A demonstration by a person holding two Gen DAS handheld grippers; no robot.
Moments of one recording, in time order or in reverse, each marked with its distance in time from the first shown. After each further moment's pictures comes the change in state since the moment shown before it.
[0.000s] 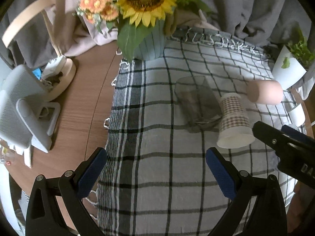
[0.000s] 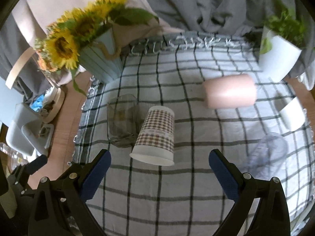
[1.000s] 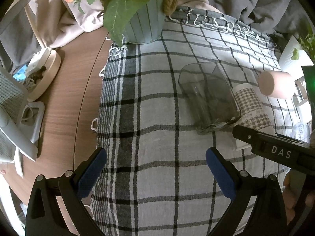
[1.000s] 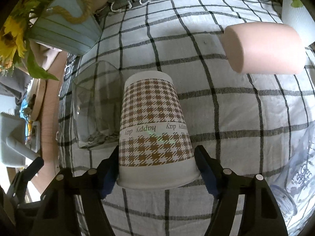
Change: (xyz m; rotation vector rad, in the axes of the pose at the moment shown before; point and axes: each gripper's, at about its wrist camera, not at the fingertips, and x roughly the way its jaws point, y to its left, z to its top) left arm 0.051 -0.001 0.014 0.033 0.091 -0.022; right arm 0.095 -0.013 0.007 0.103 0.263 0.041
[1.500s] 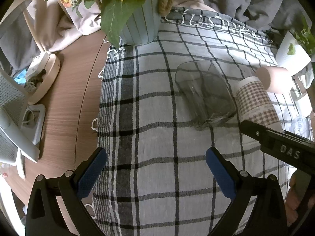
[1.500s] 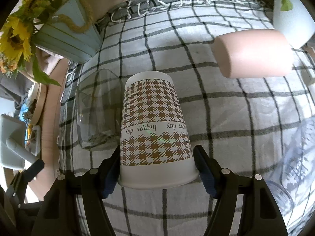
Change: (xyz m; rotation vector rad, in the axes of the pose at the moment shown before) left arm -0.007 -0.003 -0.007 0.031 -0.015 -0.003; right arm -0.020 -0.001 -0.011 0.008 -0.080 -0.025
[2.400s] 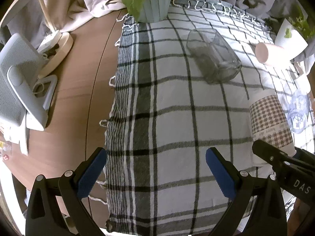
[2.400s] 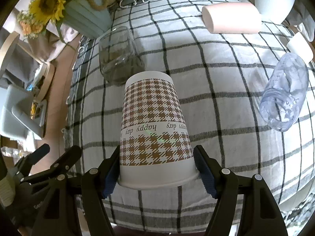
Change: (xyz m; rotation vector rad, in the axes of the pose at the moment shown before) left arm -0.013 0.024 -0.066 -0.001 0.064 0.019; right arm -0.026 0.022 -0.094 0.016 0.043 -0.020
